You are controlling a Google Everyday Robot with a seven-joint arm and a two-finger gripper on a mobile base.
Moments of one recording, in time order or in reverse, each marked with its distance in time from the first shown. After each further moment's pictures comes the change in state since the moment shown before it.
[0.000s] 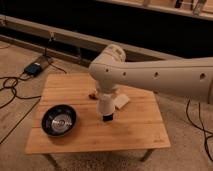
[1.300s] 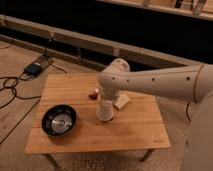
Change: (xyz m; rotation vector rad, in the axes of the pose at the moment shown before) arm 0.008 -0.004 0.083 -0.086 0.047 -0.030
